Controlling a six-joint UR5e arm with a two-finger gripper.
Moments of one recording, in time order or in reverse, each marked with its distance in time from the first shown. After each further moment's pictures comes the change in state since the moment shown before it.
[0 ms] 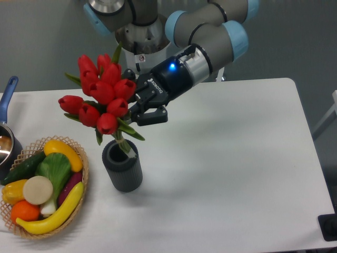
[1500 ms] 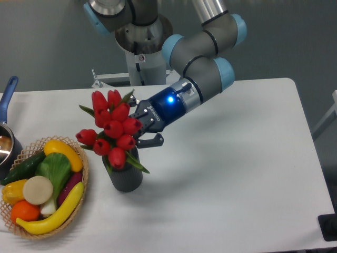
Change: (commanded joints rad) arm 0.017 -0.135 -0.088 0.005 0.014 0.009
